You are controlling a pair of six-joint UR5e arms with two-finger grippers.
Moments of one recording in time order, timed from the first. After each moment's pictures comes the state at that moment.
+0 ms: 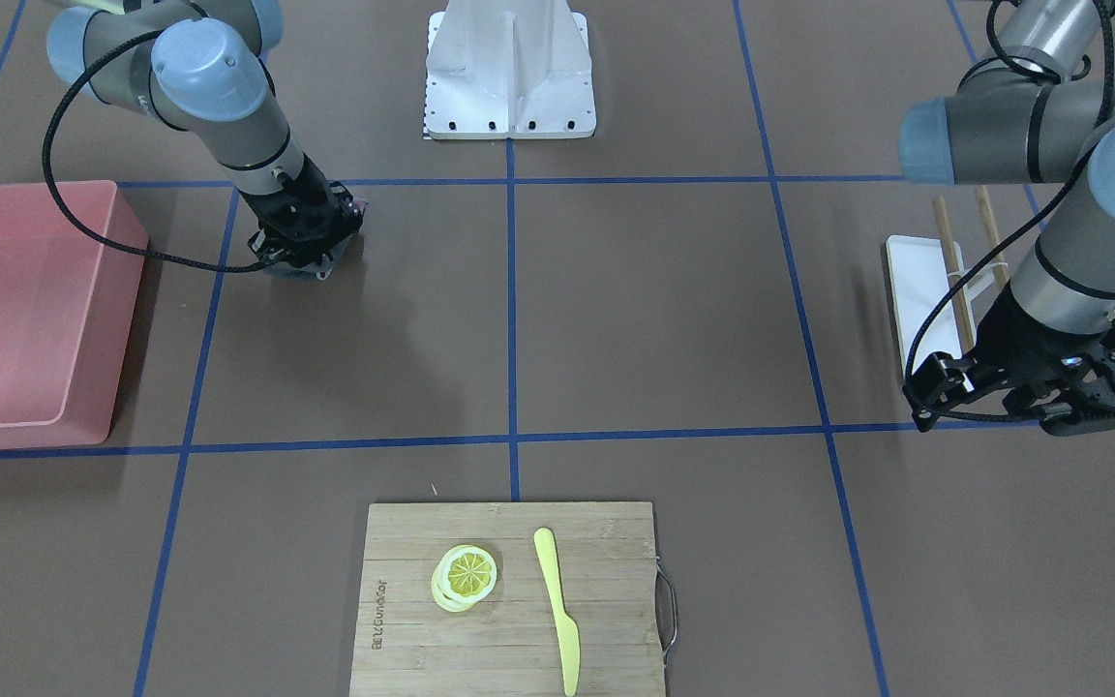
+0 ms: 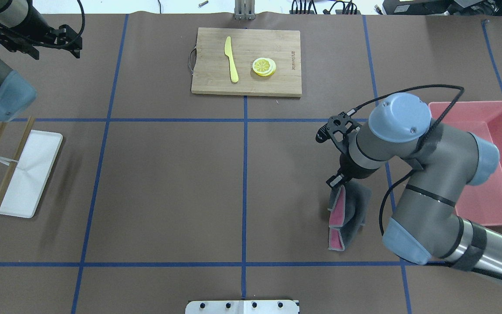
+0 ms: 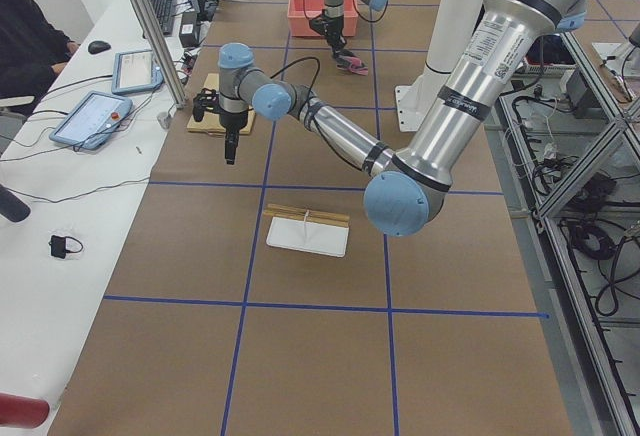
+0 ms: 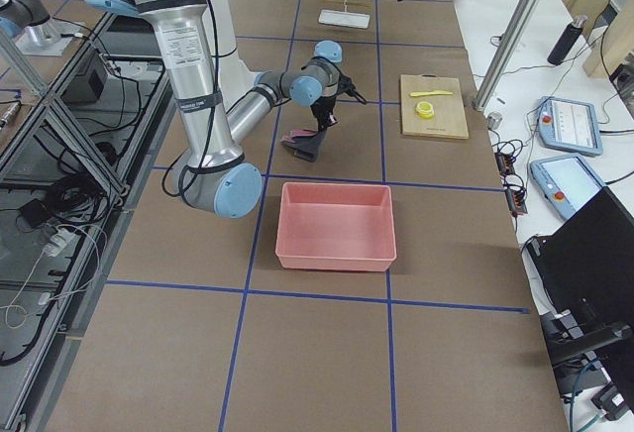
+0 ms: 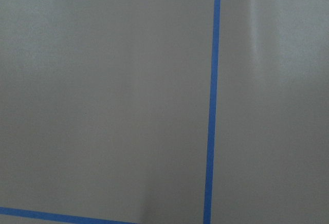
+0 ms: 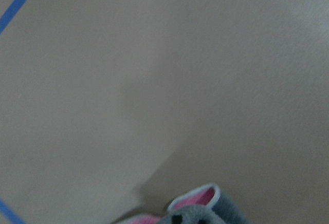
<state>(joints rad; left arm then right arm) -1.09 -2.06 -1.63 -1.61 -2.05 -0.80 0.62 -1.20 1.86 -1.54 2.02 0.45</state>
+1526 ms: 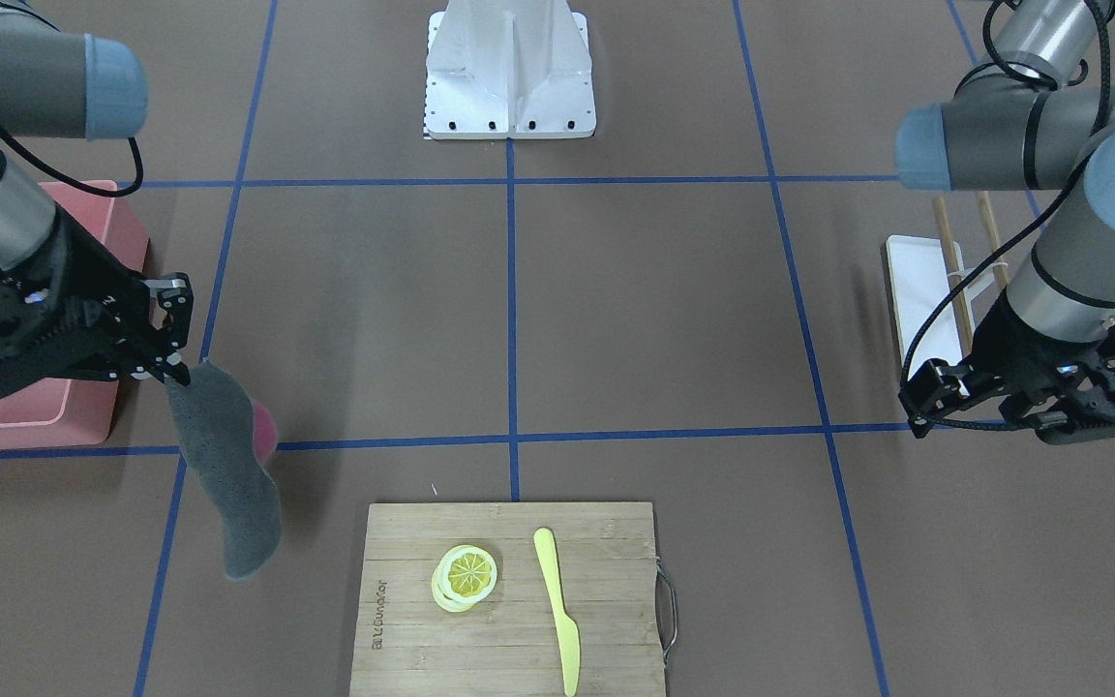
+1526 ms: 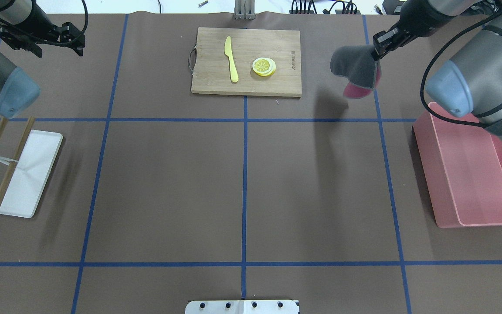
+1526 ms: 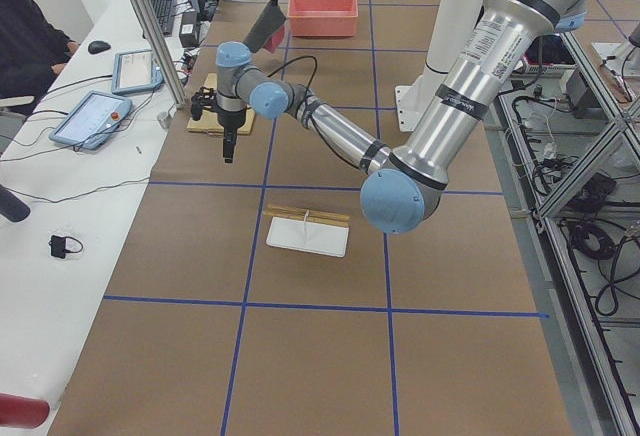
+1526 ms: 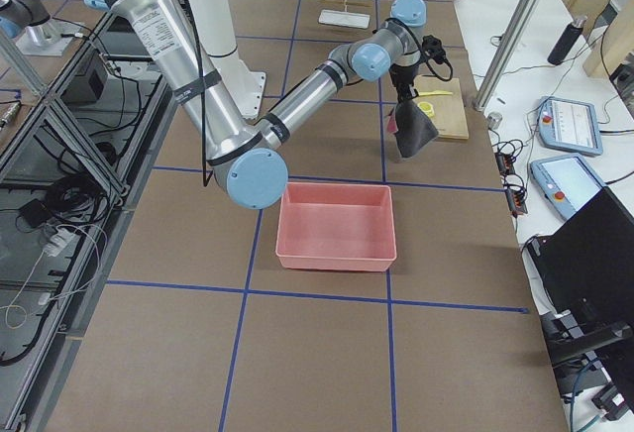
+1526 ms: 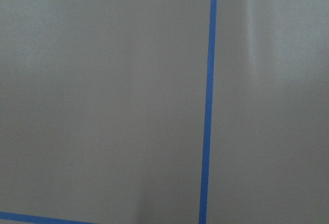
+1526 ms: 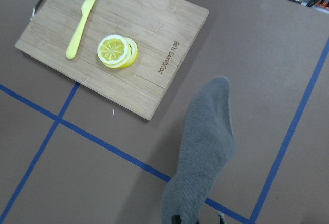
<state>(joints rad) -1.09 -2.08 -1.61 -1.62 -2.05 -0.80 1.11 -1.04 1.81 -1.55 2.30 0.41</state>
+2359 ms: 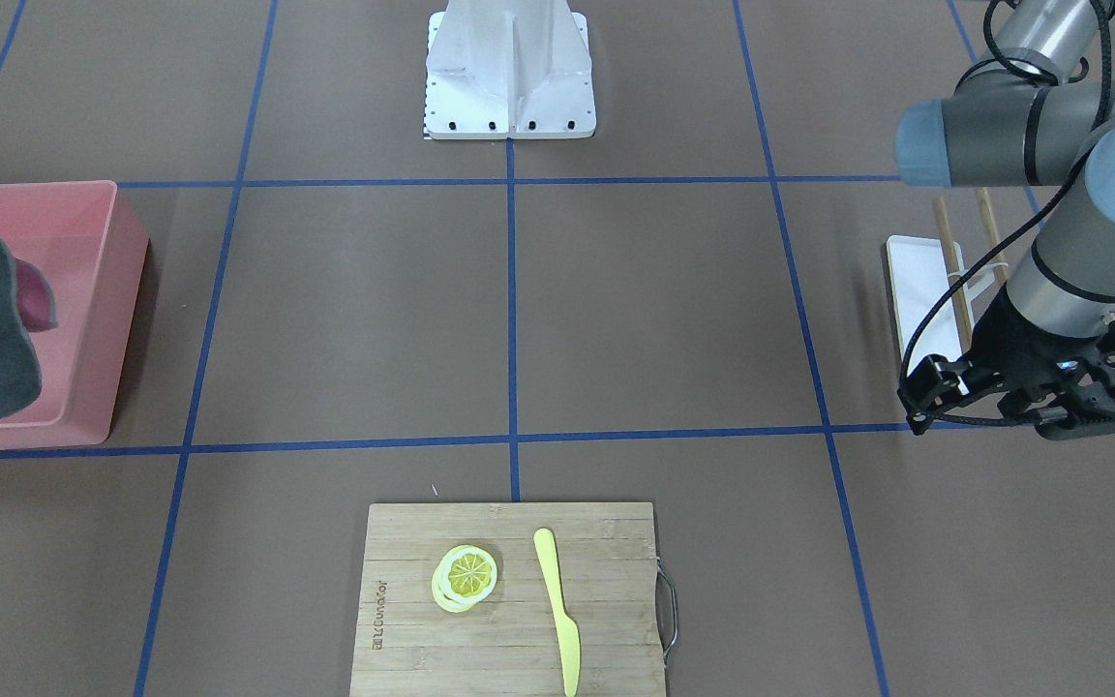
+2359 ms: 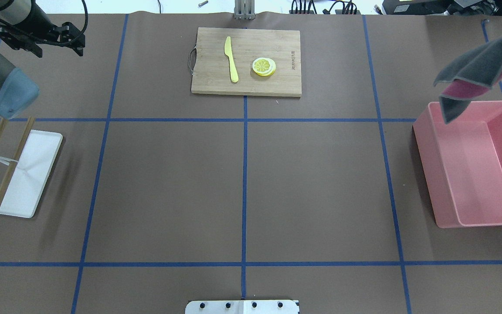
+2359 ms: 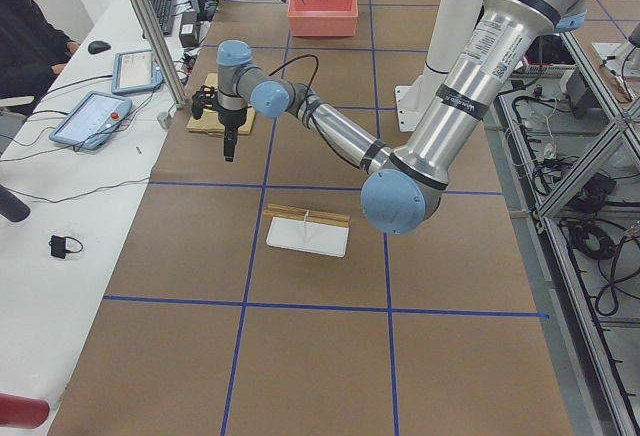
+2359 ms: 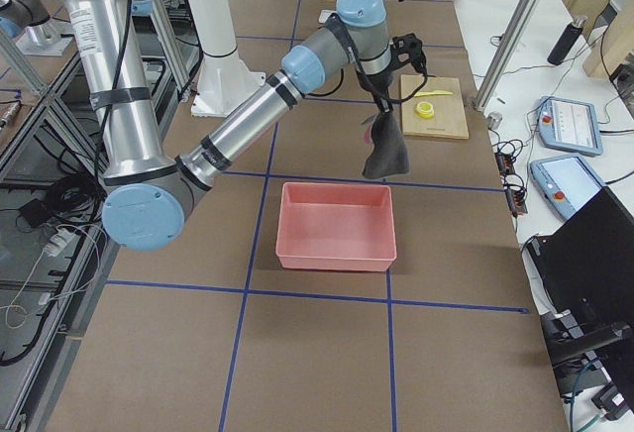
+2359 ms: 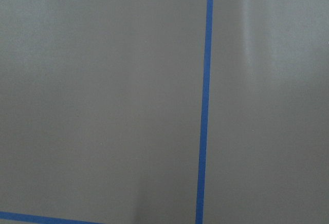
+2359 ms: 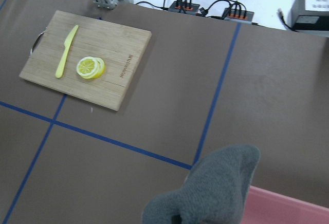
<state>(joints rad) -1.09 -2.08 -1.62 -1.61 -2.06 -0.80 1.41 -1.42 2.15 -1.65 2.43 0.32</state>
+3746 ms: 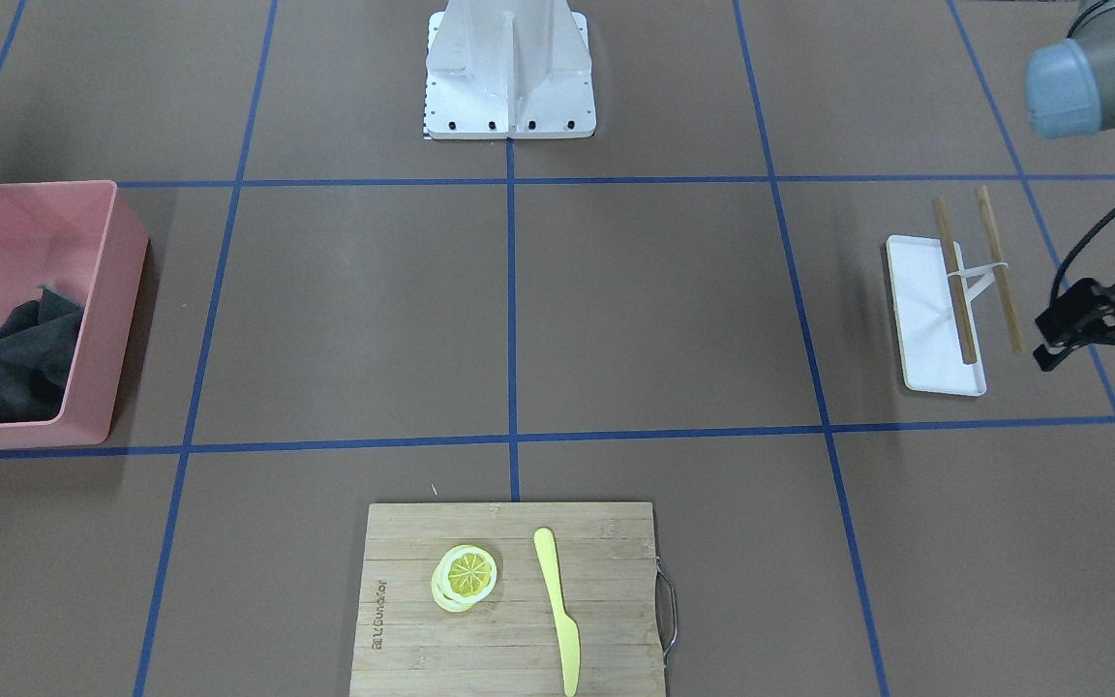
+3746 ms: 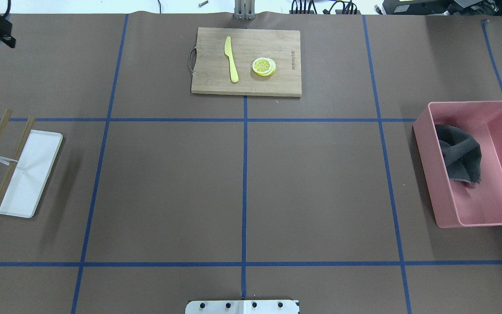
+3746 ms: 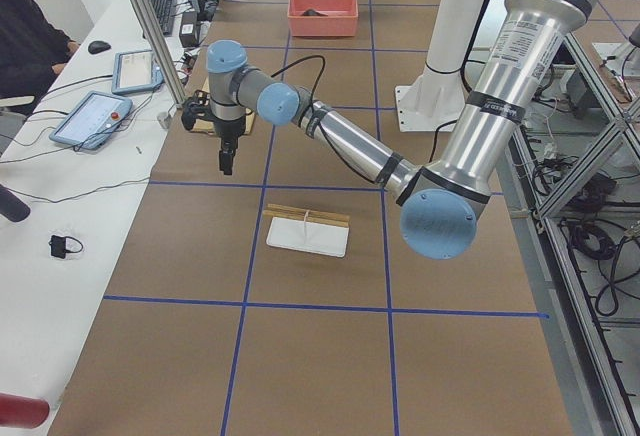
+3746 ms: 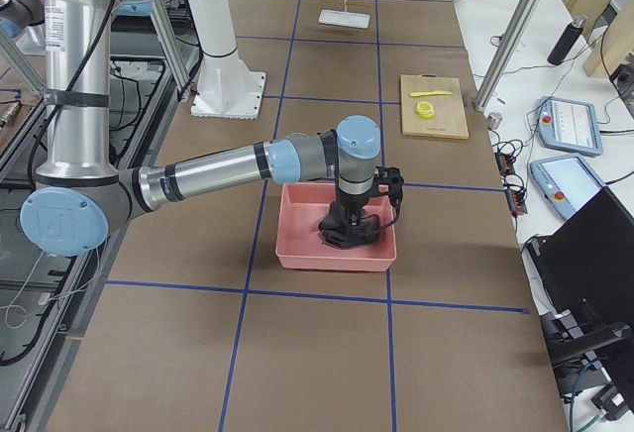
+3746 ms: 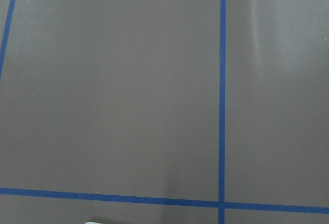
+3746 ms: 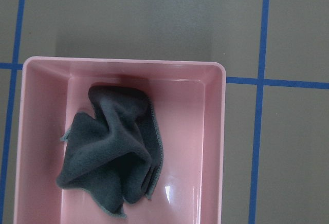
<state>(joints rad) -1.32 -1.93 -1.76 -1.46 -2.23 -0.46 1.43 -1.64 1.90 -1.64 2.35 0.19</state>
